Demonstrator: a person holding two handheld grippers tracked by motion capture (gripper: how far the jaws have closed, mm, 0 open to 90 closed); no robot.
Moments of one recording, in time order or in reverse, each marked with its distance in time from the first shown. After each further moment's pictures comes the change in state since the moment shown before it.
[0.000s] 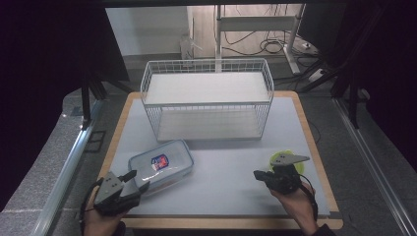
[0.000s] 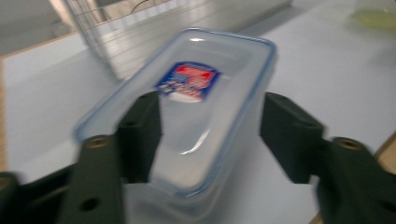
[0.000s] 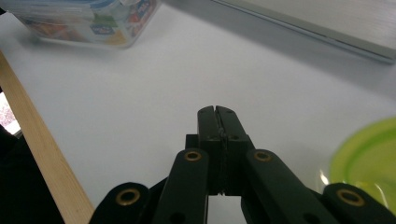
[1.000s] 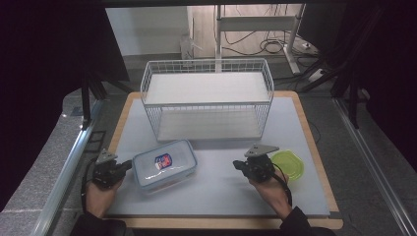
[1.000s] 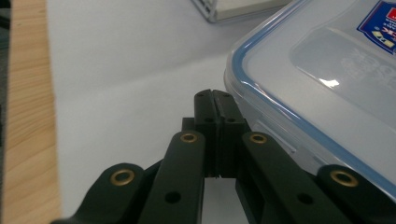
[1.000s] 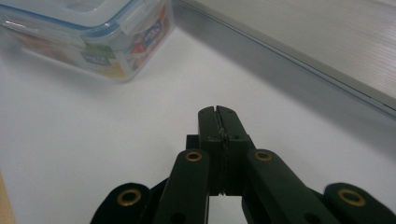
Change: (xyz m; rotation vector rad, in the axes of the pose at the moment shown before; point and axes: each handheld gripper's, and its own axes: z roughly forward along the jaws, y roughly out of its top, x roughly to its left) left arm 0.076 -0.013 0.074 0.204 0.064 -0.220; right arm 0.012 0.032 0.061 -0.013 -0.008 -0.101
